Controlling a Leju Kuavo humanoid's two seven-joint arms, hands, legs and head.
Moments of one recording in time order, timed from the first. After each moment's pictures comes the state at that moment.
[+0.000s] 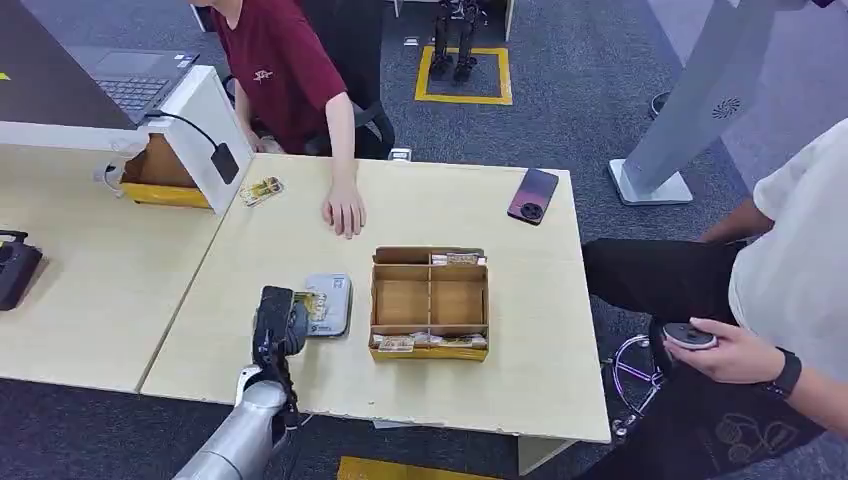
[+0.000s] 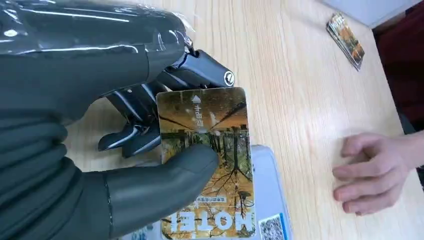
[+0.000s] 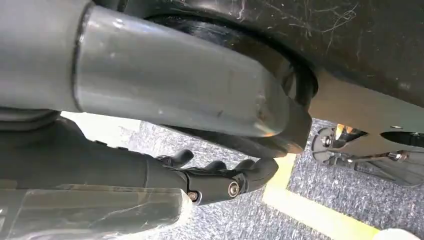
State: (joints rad) left arm -0.37 -0.08 -0.24 -0.73 -0.15 0.59 -0.36; right arm -0.05 0.10 0.00 -0.19 0.18 0.02 0.11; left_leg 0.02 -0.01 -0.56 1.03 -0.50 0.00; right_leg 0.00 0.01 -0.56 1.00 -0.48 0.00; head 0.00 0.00
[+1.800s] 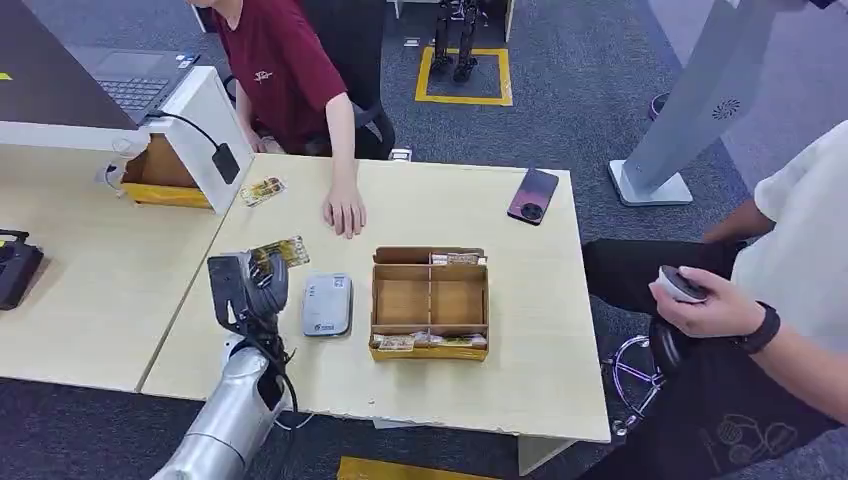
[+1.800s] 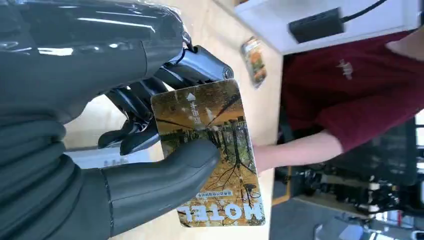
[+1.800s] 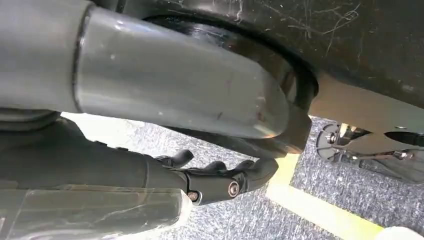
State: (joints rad) left arm -0.40 -0.12 -0.12 -0.95 0.01 0.46 -0.48; right arm -0.06 0.11 0.00 -0.19 0.21 0.01 0.14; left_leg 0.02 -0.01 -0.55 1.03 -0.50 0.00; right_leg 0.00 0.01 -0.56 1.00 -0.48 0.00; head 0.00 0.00
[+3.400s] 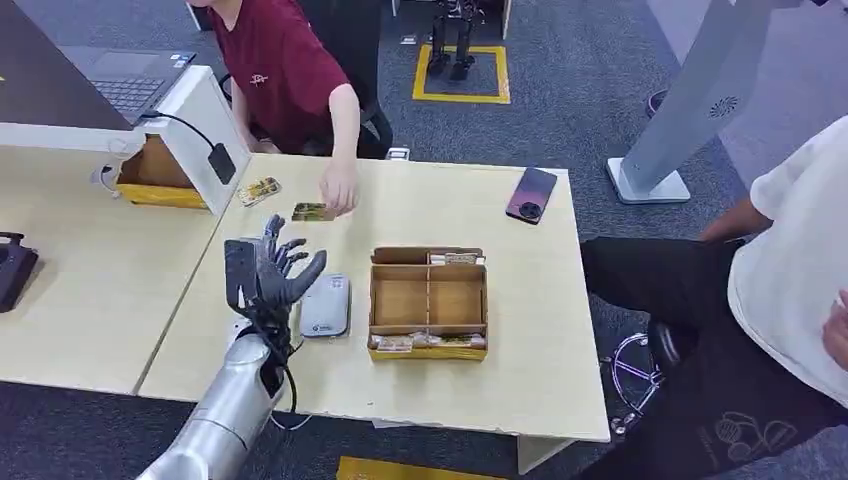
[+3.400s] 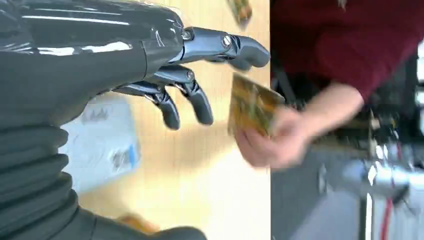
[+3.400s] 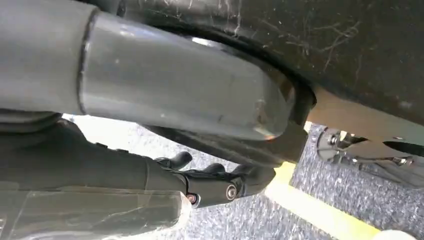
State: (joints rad) left arm -0.37 -0.10 -0.13 -1.00 -0.02 0.20 -0.42; right arm -0.06 0.11 -0.01 -0.19 0.24 0.03 0.14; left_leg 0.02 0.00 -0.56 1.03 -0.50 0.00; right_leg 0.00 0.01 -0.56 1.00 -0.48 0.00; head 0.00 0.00
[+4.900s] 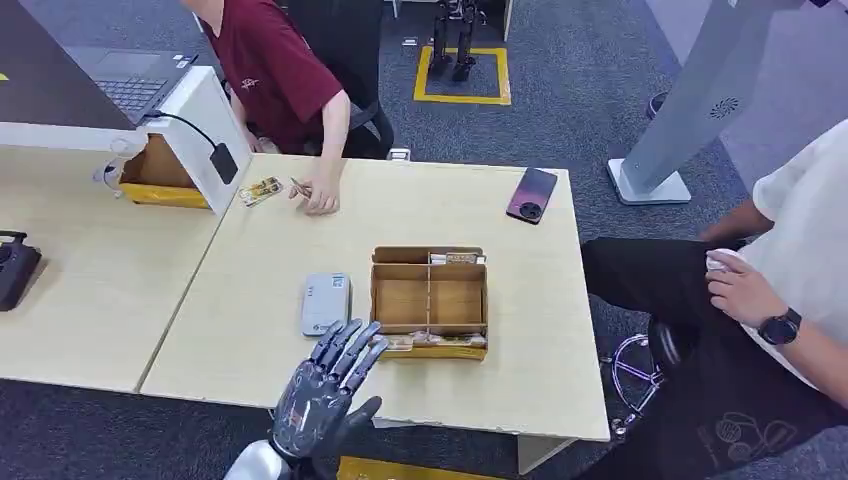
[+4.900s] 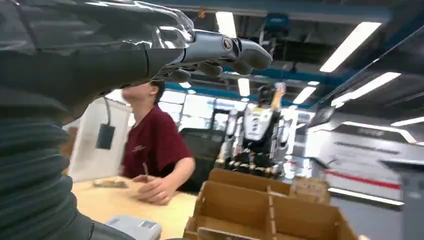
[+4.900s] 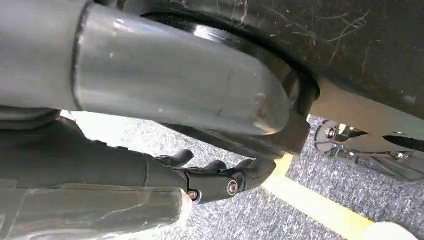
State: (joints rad) left arm 0.14 -0.19 -0.28 -1.49 -1.54 0.70 -0.49; right arm -0.06 0.11 -0.03 -0.19 0.31 0.03 0.12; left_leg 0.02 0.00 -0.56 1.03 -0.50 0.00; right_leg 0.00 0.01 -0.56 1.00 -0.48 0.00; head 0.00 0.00
